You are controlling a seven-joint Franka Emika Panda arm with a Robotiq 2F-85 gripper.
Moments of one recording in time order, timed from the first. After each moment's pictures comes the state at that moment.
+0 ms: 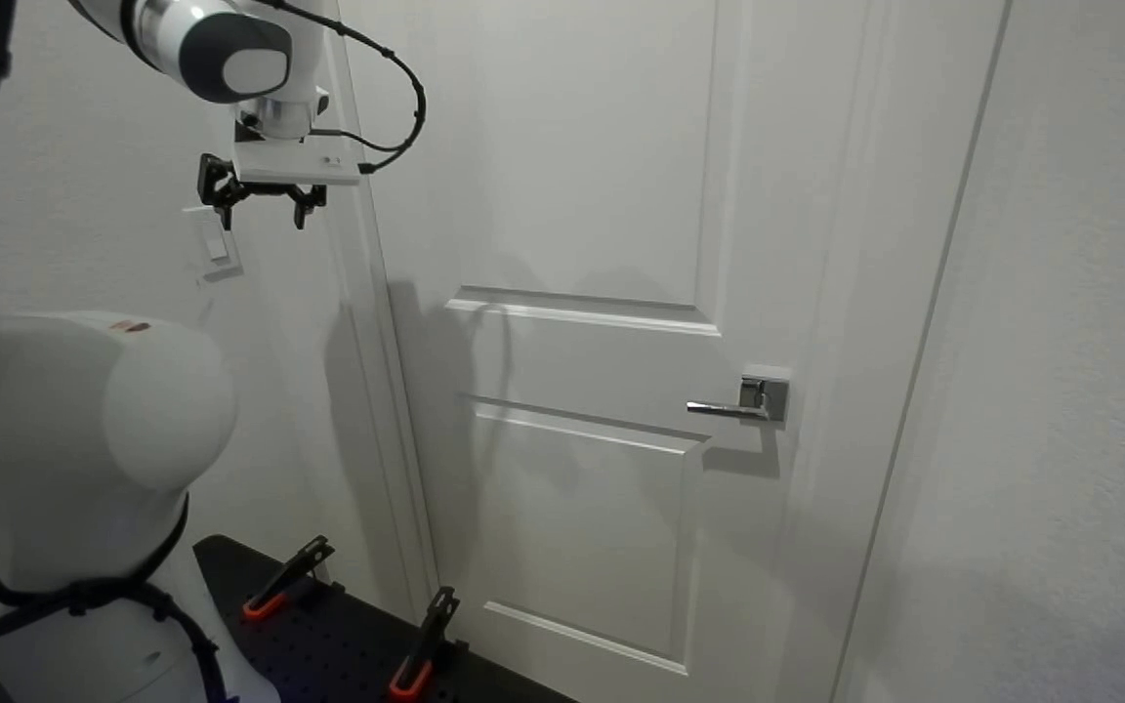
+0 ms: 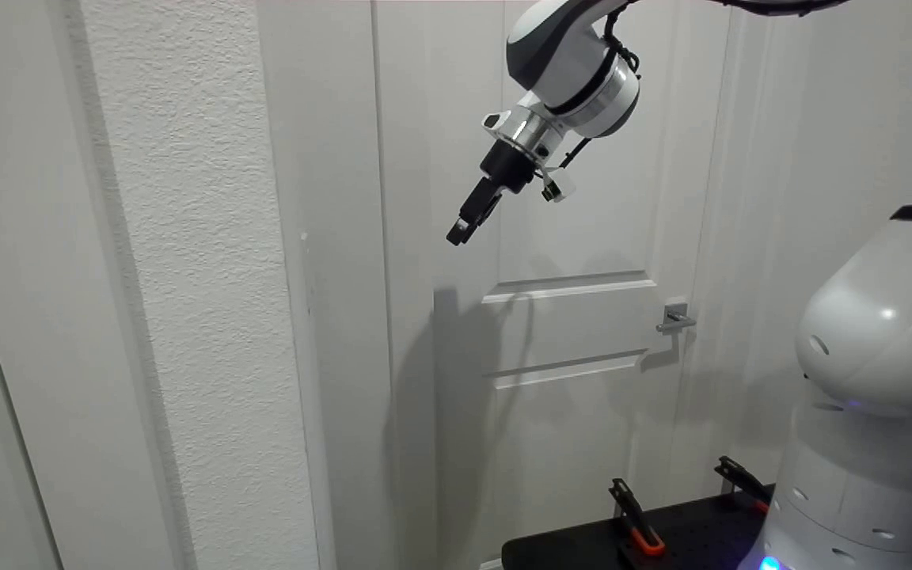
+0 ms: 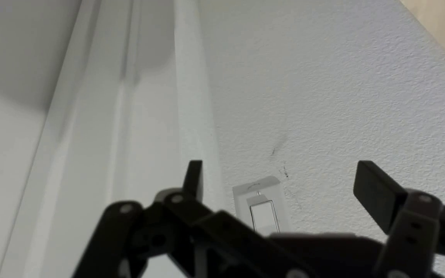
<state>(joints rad) 0.42 -0.46 0.04 -2.49 0.69 2.33 -1.09</state>
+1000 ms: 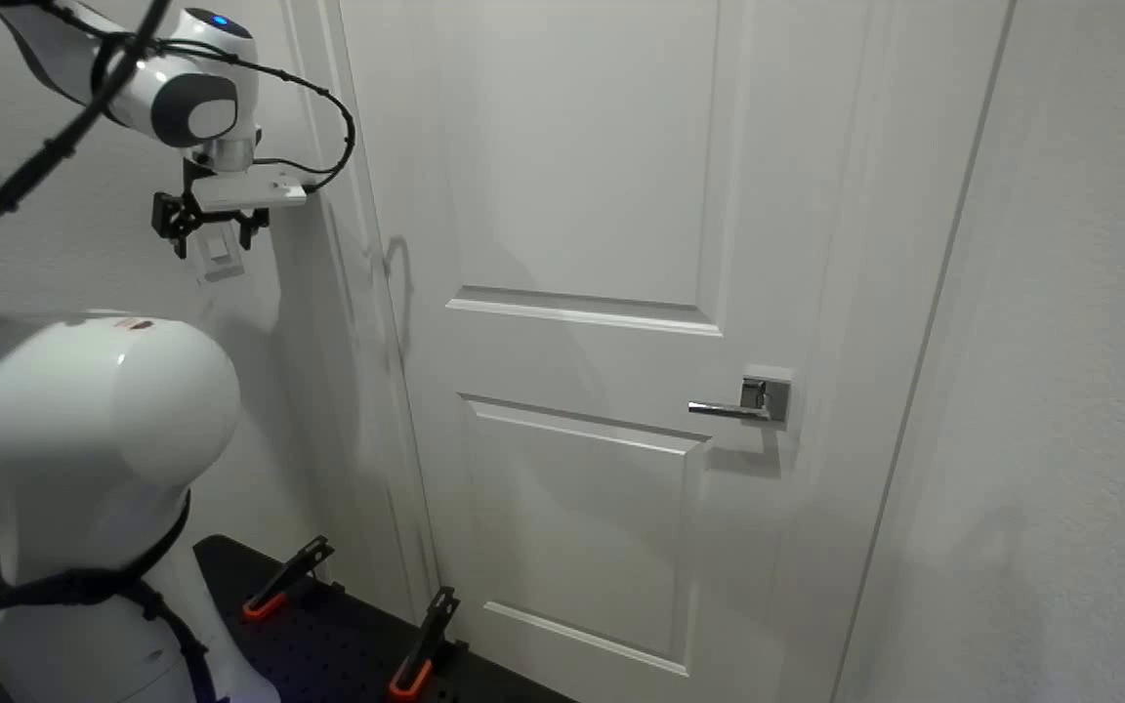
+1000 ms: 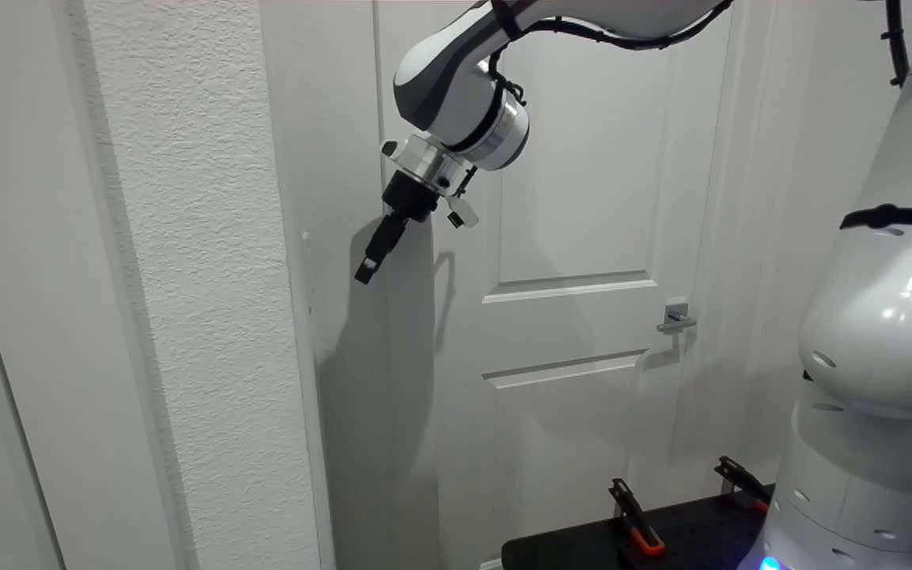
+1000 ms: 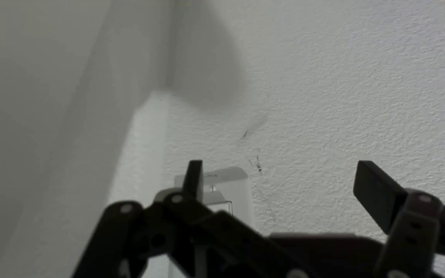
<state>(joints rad) 0.44 -0.12 0.29 -2.26 0.66 2.49 -1.10</state>
